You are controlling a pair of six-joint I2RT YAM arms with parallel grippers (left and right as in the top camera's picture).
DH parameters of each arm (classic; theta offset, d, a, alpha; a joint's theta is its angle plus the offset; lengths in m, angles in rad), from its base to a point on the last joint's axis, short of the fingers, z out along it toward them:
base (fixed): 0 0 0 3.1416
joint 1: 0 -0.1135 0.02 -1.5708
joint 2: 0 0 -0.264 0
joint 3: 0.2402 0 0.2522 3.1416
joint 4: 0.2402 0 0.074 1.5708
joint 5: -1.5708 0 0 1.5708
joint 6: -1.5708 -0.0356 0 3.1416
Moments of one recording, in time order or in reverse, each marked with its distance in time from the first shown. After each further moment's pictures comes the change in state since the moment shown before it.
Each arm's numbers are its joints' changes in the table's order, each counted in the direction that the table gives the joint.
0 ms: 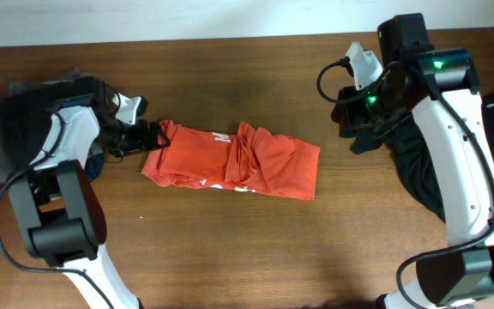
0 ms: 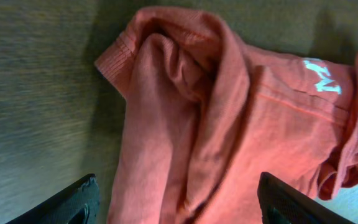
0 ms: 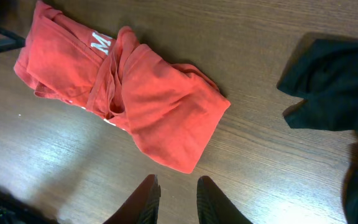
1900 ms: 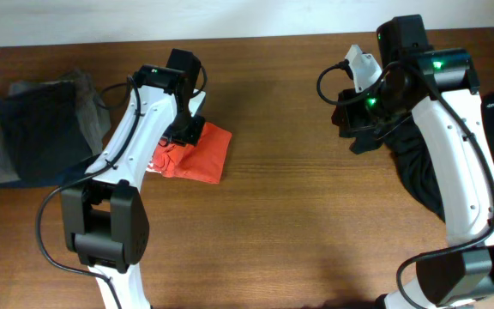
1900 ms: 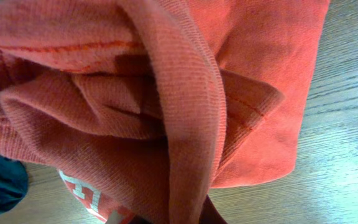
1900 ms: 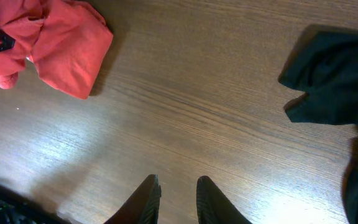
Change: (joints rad) left arm 0.430 0.053 0.258 0.327 0.606 0.124; right arm -0.004 0.000 -0.001 0.023 -0.003 0.010
